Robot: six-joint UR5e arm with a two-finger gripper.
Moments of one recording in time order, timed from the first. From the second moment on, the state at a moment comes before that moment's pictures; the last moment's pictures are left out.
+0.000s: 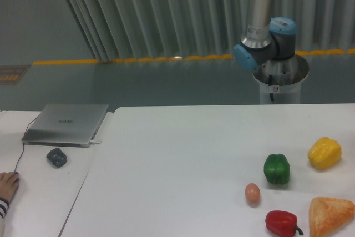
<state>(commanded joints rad) 2.85 -1.78 -1.54 -1.31 1.48 2.10</state>
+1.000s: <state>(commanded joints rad) 2.83 -1.78 -1.57 -1.30 1.43 1.91</state>
